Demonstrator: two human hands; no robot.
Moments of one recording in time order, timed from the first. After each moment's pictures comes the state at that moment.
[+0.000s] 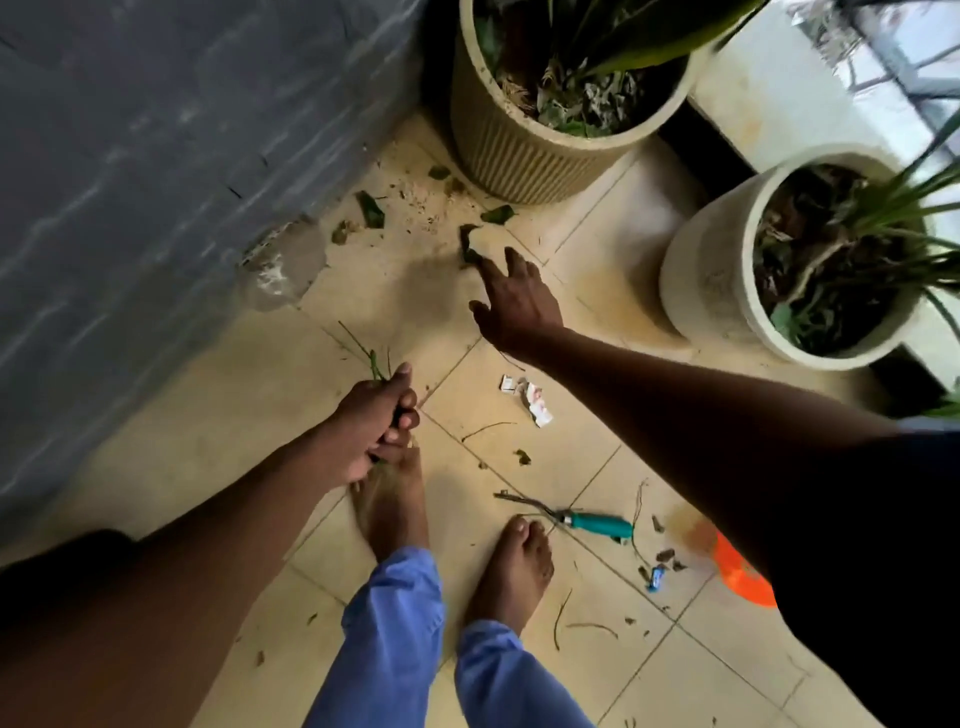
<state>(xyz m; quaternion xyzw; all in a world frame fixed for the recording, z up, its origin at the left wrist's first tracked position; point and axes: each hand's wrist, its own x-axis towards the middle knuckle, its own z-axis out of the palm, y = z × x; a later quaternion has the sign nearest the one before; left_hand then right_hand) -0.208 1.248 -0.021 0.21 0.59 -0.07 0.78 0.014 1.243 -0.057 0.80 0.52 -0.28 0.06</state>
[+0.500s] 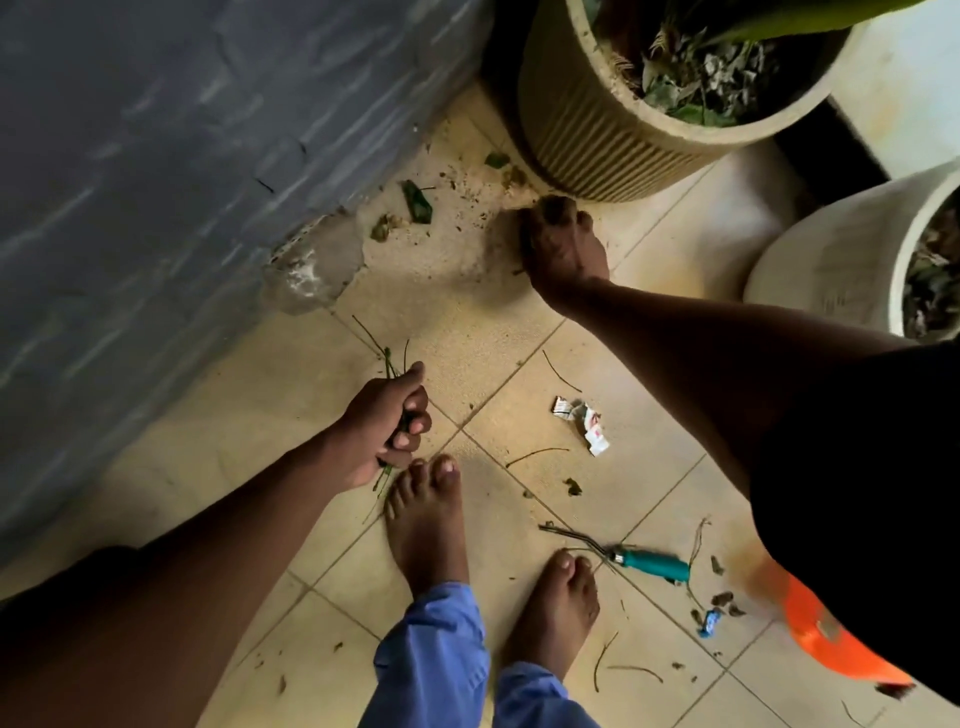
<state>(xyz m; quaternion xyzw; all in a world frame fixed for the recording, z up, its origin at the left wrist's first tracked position) -0.233 1.292 -0.078 0.18 0.59 -0.09 0.78 0.045 1.318 -0.156 0.83 0.52 -0.21 0.03</state>
